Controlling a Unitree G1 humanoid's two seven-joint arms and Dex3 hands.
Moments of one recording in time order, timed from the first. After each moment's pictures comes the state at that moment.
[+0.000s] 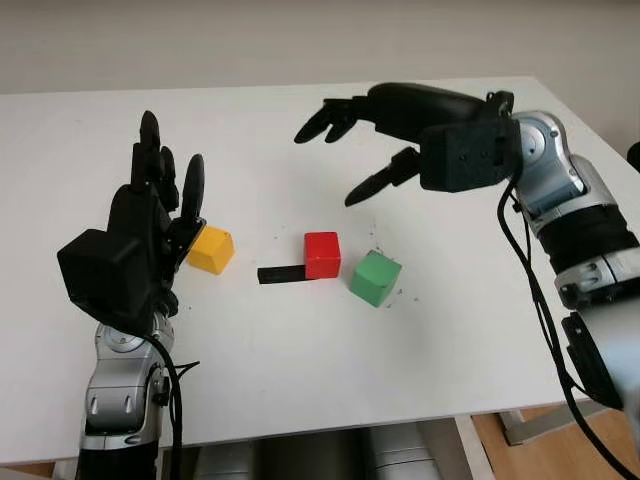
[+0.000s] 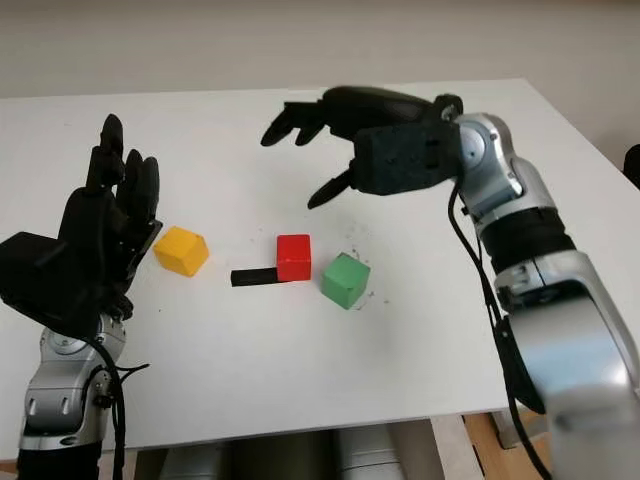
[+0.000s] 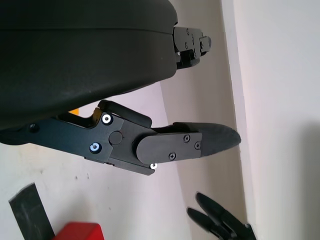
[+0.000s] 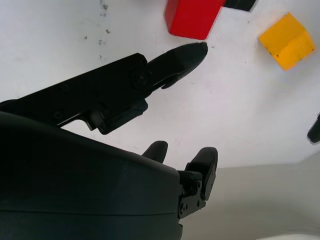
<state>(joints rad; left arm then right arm) -0.19 0.14 0.15 -0.27 0.10 0.20 0.11 -1.03 -0.52 0.23 0.72 -0.30 -0.41 0.59</state>
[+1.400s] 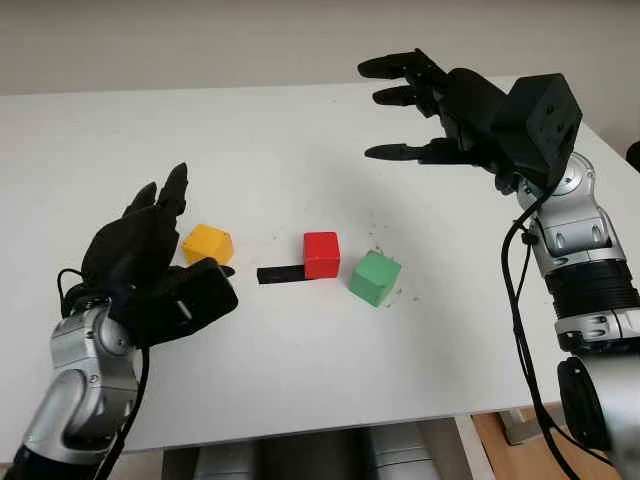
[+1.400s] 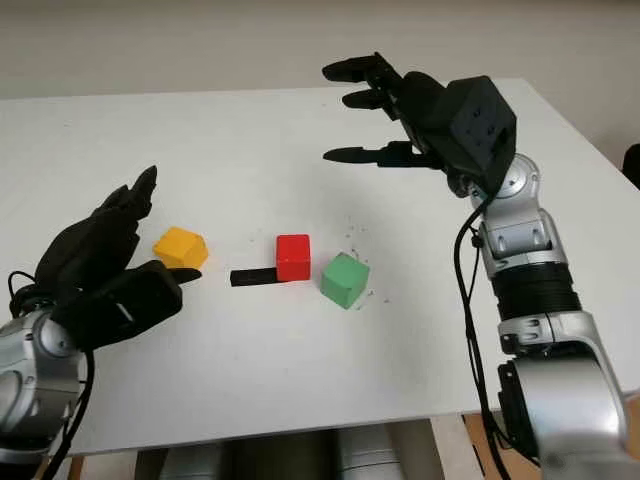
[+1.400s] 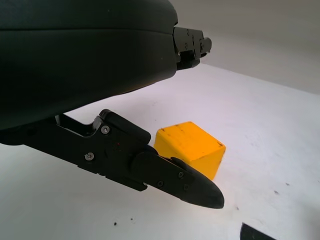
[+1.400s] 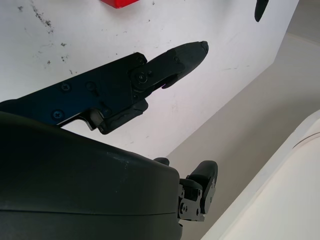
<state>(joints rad) -0.18 0.47 -0.16 -0.31 0.87 0.59 -0.17 -0.86 -0.48 0.02 0.51 -0.06 -0.04 0.48</state>
